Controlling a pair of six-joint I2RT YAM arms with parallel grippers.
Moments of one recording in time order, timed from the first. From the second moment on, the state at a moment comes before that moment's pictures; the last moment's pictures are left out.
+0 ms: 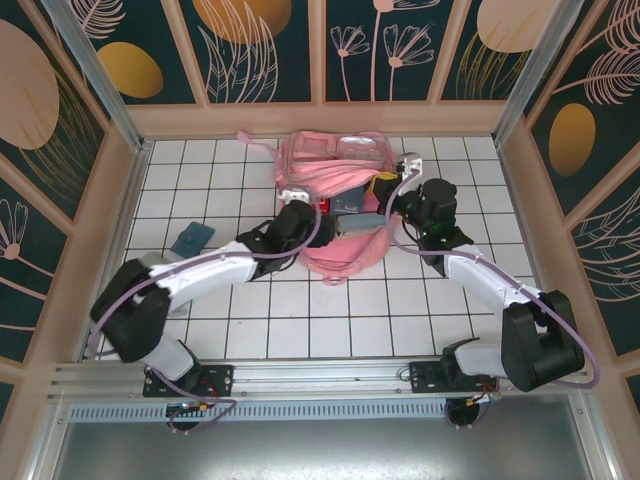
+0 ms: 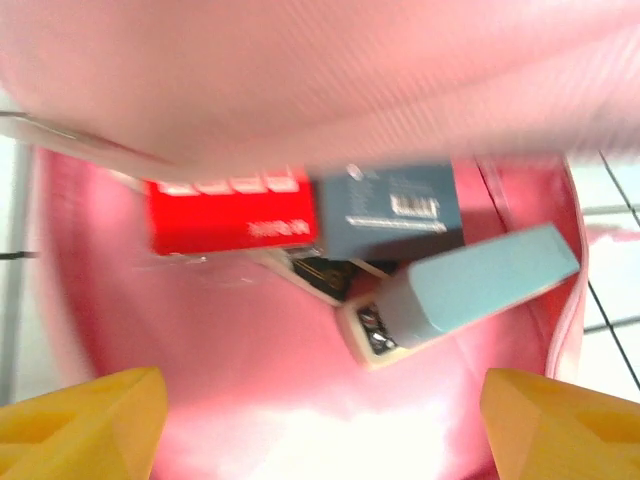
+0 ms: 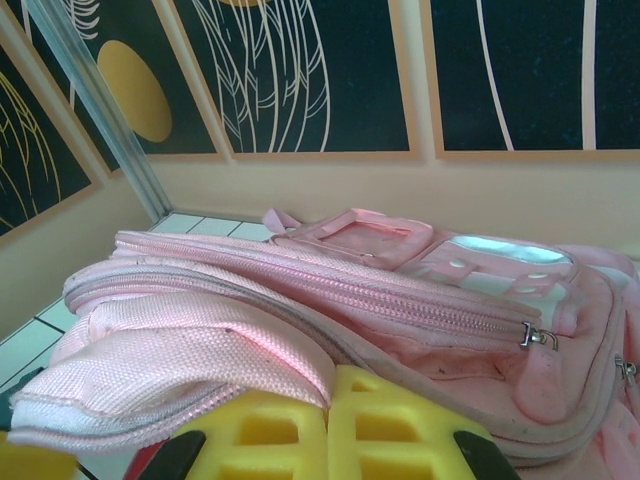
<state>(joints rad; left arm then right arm) -0.81 1.52 0.97 -0.08 -0.33 -0.63 0.35 1.29 0.74 0.45 -0.26 0.21</state>
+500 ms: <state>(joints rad) -0.46 1.17 0.69 -0.29 -0.54 -0.78 0.36 1.30 0.74 0.45 -0.26 0.21</state>
